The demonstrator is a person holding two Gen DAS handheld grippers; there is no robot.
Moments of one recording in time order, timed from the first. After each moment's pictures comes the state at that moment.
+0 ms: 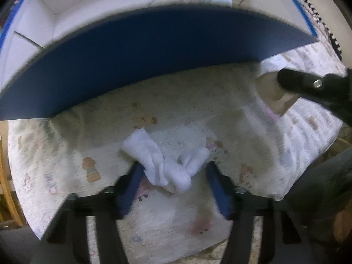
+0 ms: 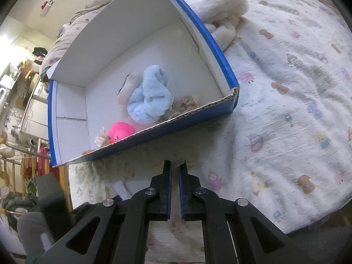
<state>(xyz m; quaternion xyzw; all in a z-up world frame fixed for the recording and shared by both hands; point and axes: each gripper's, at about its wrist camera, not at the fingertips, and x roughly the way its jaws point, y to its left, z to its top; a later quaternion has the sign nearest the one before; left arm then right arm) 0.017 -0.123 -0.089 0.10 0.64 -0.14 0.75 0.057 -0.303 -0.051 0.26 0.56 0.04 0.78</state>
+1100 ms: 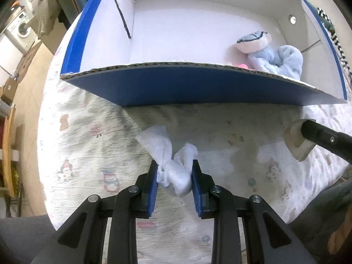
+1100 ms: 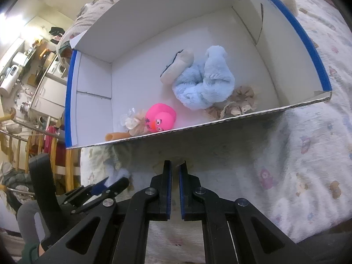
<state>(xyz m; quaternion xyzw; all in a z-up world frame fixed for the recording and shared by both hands) 0.054 -0.012 -0.074 0.04 0.62 -0.05 0.78 0.077 -0.241 -0.048 0.23 0.57 0.11 0.78</state>
